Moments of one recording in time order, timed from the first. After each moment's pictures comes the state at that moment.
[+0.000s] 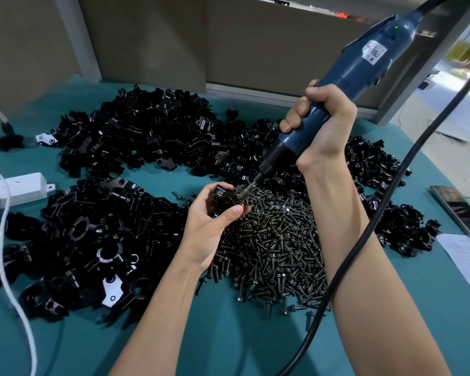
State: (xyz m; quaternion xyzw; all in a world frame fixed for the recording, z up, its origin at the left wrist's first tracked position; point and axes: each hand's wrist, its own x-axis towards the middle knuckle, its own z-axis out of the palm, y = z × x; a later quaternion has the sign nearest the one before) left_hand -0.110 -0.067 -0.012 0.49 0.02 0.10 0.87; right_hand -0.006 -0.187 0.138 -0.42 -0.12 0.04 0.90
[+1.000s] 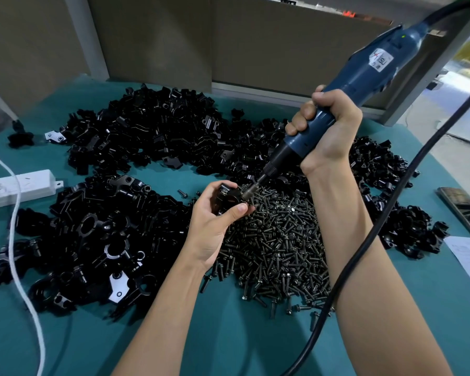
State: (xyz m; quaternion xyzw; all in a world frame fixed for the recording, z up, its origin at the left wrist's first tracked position) left_hand -0.111 -0.064 -0.012 0.48 0.02 0.11 0.87; right_hand -0.005 -0.185 0.131 -0.40 -0.10 0.03 0.91
